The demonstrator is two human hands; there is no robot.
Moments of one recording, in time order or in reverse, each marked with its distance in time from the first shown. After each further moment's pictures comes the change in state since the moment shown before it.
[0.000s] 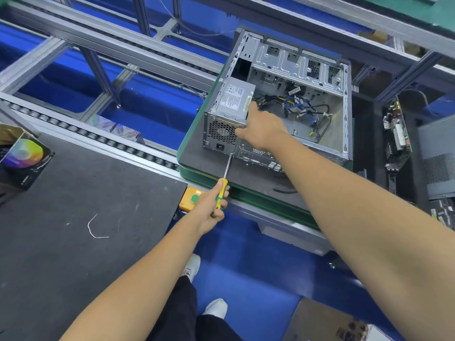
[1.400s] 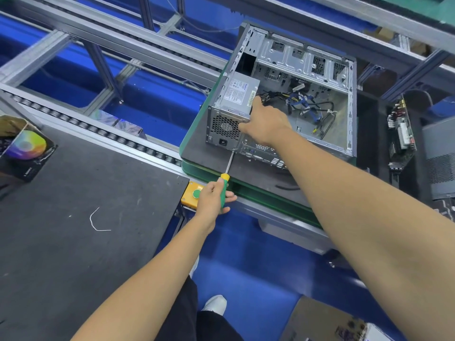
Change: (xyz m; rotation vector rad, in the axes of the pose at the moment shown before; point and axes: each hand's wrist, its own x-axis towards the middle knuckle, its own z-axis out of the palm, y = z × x) left_hand -0.002 -0.016 0.002 0.285 0.111 0.284; right_hand 0.000 -0.002 0.001 -0.003 0.009 0.016
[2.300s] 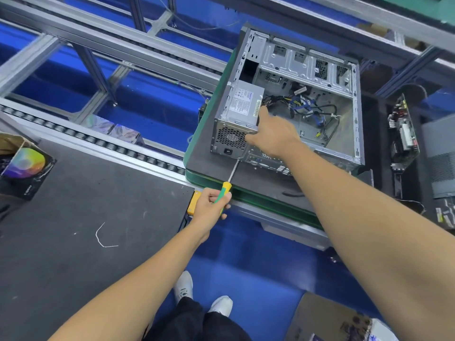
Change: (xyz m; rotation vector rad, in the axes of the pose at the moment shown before) left_hand 0.015 0.008 -0.034 0.079 -0.083 0.034; right_hand 0.002 0.002 0.002 0.009 -0.010 0.037
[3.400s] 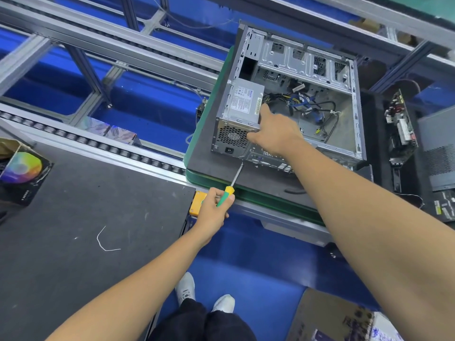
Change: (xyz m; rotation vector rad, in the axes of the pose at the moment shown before) left_hand -0.009 0.005 -0.003 0.277 -0.083 0.128; right_hand -0.001 0.001 0.003 -0.014 0.063 -0.008
